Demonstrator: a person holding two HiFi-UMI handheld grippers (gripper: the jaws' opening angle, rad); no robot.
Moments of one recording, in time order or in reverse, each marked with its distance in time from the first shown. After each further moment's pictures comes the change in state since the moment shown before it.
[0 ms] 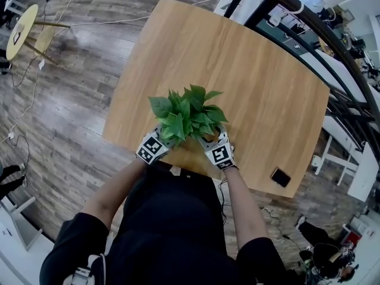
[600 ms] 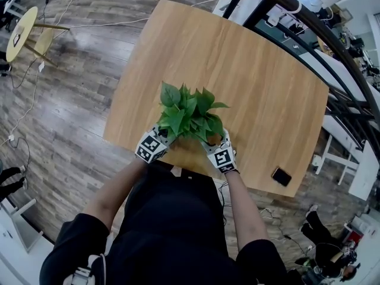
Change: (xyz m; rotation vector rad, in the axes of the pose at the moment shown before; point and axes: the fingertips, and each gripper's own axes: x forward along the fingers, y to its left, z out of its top) left arm -0.006 0.016 0.000 -0.050 -0.016 0.043; right arm -0.014 0.002 -0.013 0.026 0.019 -0.036
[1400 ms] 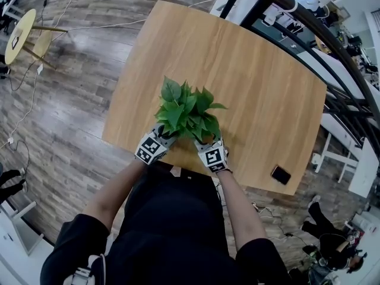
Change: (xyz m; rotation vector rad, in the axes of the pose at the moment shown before) left arm -0.003 -0.012 -0.004 0.036 0.009 -0.013; right arm 0.013 0.015 0.015 0.006 -0.010 -0.060
